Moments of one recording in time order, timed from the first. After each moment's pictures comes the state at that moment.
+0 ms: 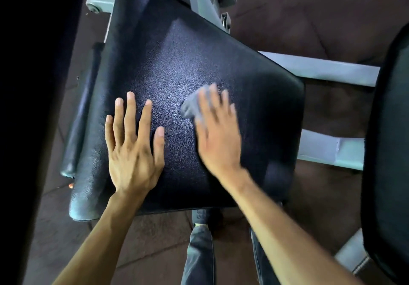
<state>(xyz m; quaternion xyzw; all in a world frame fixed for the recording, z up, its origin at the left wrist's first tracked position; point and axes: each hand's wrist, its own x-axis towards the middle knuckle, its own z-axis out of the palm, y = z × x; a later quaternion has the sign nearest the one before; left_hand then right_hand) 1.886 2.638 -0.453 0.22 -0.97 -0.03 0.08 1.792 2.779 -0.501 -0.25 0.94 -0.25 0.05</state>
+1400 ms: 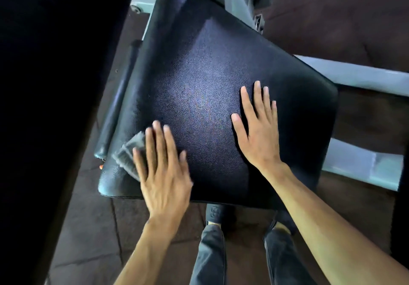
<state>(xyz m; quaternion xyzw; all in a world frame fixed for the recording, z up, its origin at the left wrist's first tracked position) 1.940 2.692 -0.457 0.35 -0.94 0.04 0.01 1.768 2.810 -0.518 -0.25 0.92 -0.29 0.10</state>
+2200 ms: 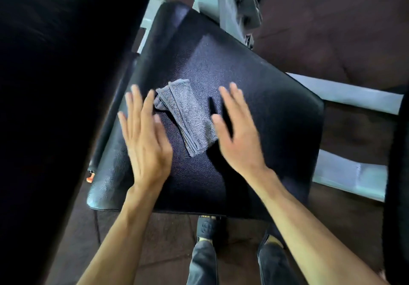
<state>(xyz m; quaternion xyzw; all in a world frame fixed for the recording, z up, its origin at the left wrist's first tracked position) 1.874 2.641 -0.440 0.32 -0.90 -0.21 0.20 1.773 2.783 -0.471 -0.24 0.83 -0.49 0.12</state>
